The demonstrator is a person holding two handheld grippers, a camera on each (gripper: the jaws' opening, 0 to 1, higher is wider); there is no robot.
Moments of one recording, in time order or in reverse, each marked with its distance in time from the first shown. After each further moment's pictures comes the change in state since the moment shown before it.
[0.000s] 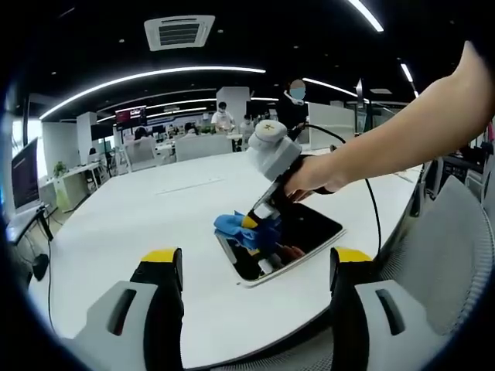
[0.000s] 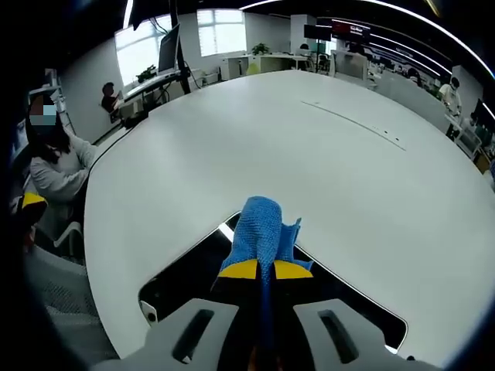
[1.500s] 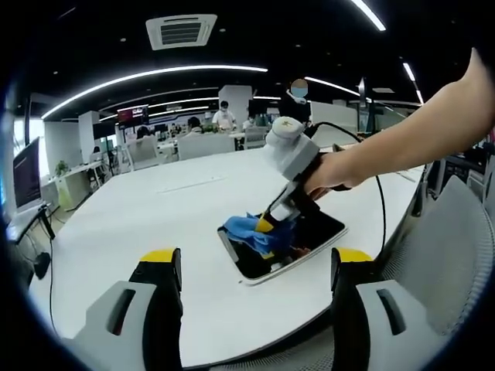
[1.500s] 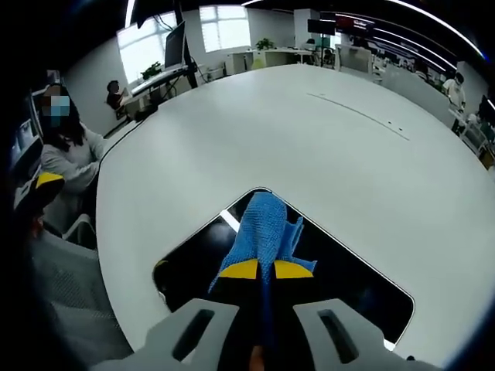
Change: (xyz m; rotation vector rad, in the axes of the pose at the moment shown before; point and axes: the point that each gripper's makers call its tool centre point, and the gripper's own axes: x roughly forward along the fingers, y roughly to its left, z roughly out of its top) left arm 0.001 0.001 -0.002 -0.003 0.015 0.014; right arm -0.015 0.017 -0.021 -0.009 0.038 0.049
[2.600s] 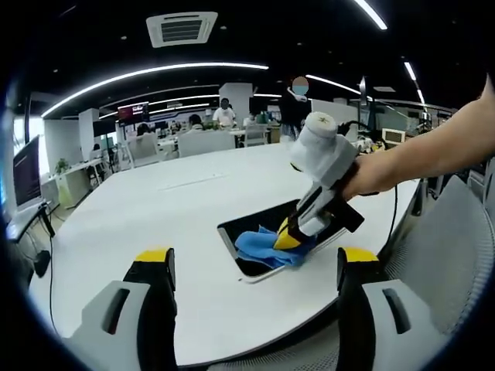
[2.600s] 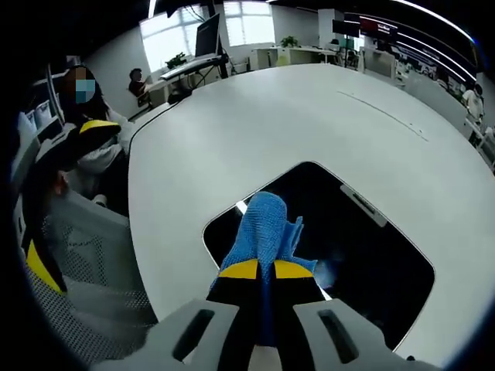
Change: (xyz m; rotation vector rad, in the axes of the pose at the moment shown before) left arm 0.000 0.001 -0.004 -0.006 0.019 0.005; right arm -0.023 0.048 -0.035 -0.070 0.014 0.090
